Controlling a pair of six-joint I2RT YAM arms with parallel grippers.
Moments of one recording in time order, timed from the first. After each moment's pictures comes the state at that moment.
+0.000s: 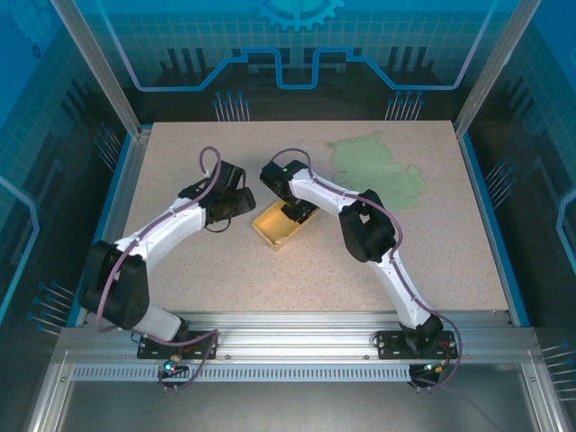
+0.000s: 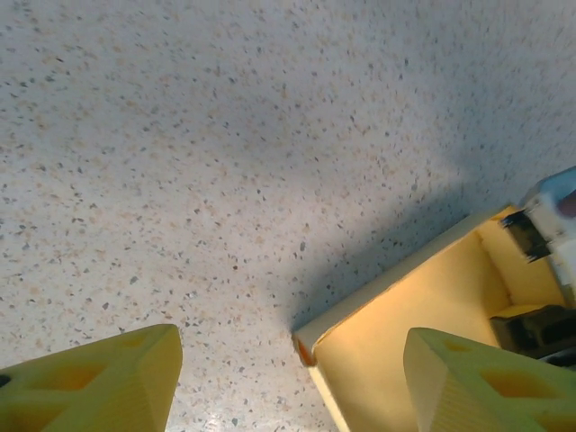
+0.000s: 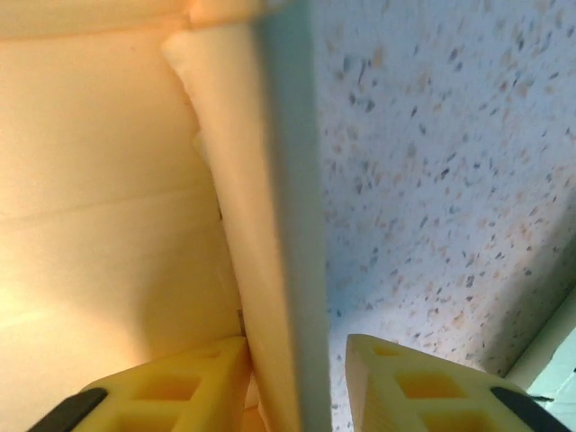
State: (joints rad) left arm -0.35 1.48 1.05 -0.54 -0.13 -0.74; right arm 0.72 2.46 2.12 -1.24 0.38 0.04
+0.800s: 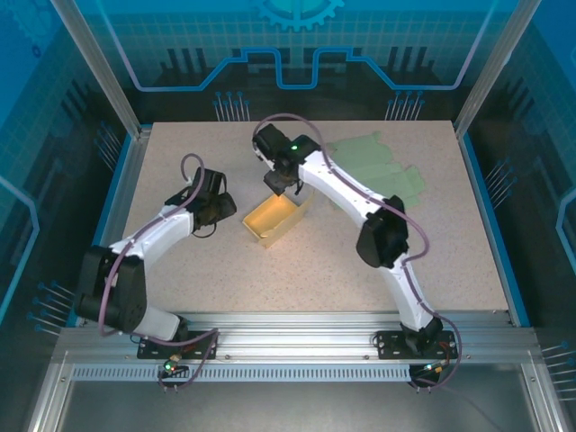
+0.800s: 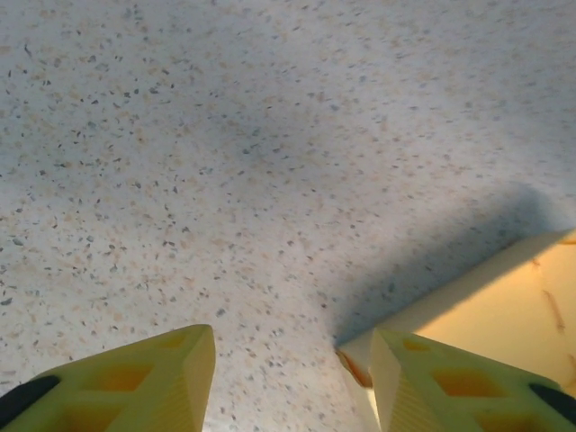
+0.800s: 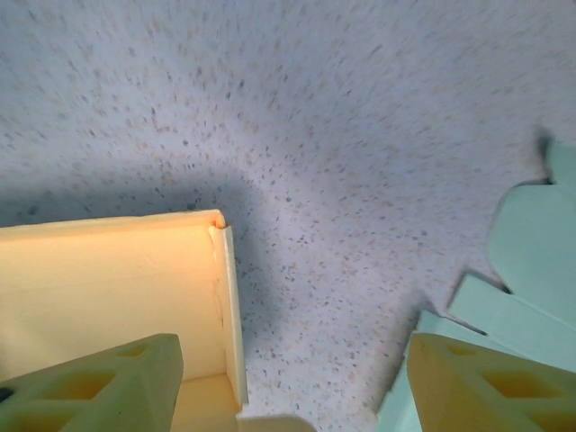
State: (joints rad) left arm -0.22 1.49 0.94 -0.44 -0.11 -0.68; right arm 0.73 2.23 2.26 -1.13 0.32 -0.06
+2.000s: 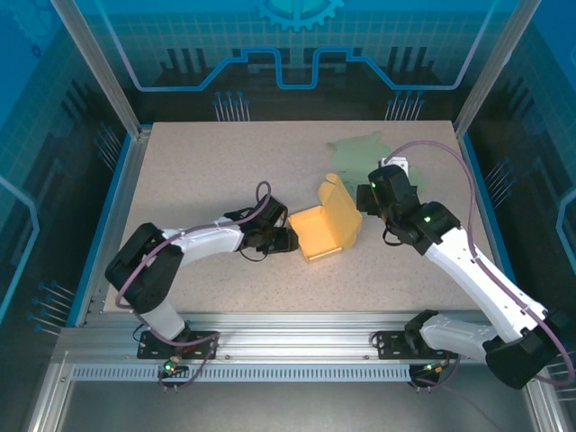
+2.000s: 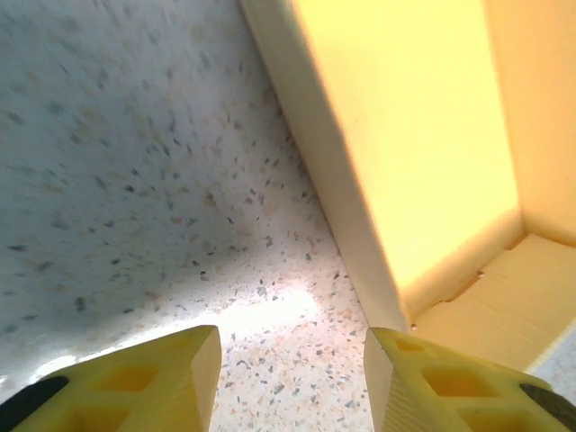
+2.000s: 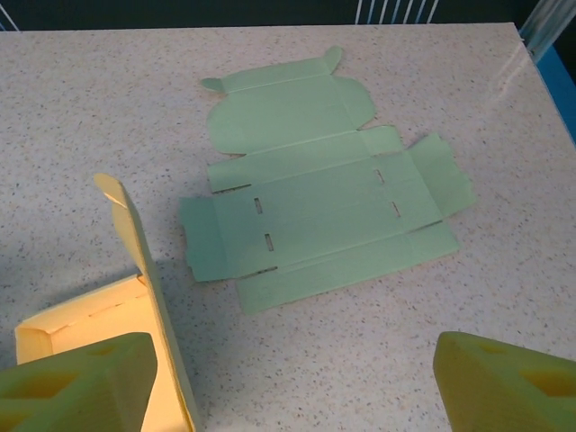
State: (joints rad) left arm -0.65 1.64 0.94 -0.34 0.15 -0.74; right arm 0.55 1.10 1.14 -0.79 0.51 0.42
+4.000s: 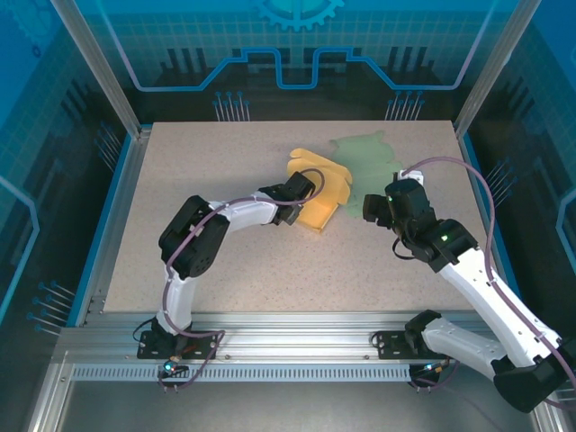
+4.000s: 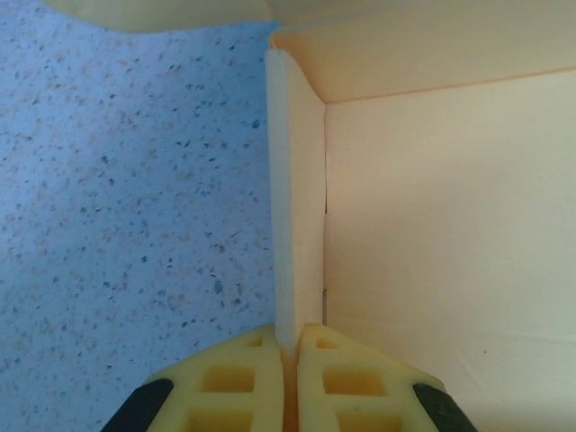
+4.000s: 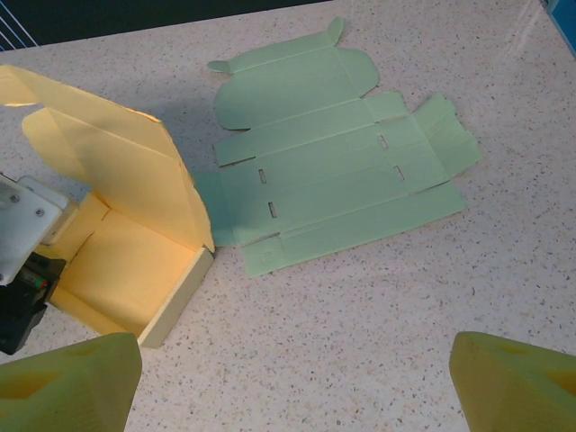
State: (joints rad) left arm -0.65 2.07 1.40 -0.40 -0.46 0.03; right arm 0.51 0.96 1.03 -0.81 0.43 0.49
